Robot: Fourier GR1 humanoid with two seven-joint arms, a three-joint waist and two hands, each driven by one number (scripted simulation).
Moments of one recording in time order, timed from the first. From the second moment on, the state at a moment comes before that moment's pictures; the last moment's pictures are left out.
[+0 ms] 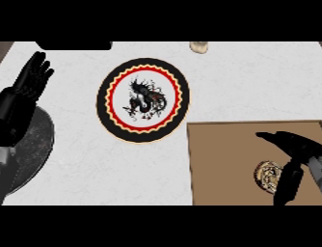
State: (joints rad) left arm -0.26 0.44 -0.05 -1.59 0.21 0.07 0.08; right arm -0.30 -0.74 0.50 -1.56 -0.10 0.48 0.93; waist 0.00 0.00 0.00
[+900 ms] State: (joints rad) left arm -0.24 0.38 -0.03 -1.61 0.14 0.05 0.08; right arm -0.26 -0.64 0.48 -1.54 0.34 0.29 0.82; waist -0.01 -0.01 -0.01
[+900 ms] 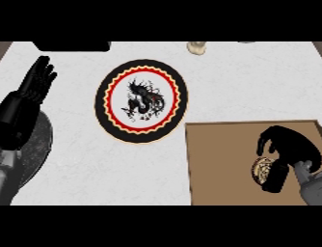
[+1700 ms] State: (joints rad) left arm -0.19 0.41 0.03 -1.62 0.16 0.06 0.10; right arm 0.01 -0.48 0.57 -2.01 1.02 -0.03 1.19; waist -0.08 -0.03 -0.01
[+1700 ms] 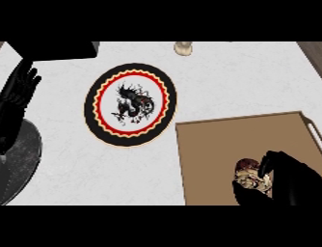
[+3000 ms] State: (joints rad) left arm -0.31 0.36 -0.04 -1.60 0.13 0.02 0.11; right arm -0.61 -0.01 0.59 -1.70 1.25 -0.07 1.21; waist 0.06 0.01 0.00
